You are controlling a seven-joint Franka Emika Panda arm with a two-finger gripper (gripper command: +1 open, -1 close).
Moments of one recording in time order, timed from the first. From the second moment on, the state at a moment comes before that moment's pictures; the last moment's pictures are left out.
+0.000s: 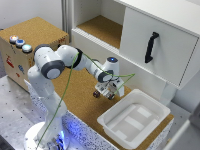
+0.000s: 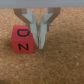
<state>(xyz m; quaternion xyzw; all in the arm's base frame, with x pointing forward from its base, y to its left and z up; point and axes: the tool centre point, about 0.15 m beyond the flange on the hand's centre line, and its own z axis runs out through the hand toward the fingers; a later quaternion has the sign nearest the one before) 0.419 -0.157 0.213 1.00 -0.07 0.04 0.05</state>
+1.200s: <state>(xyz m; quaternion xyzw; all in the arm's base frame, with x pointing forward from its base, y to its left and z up) 0.449 -0.047 0.216 1.00 -0.01 0.06 0.01</state>
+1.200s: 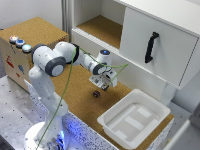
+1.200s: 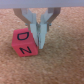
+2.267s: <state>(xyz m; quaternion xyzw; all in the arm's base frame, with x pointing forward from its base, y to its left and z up) 0.474 0.052 0.215 1.00 0.03 0.05 -0.04</state>
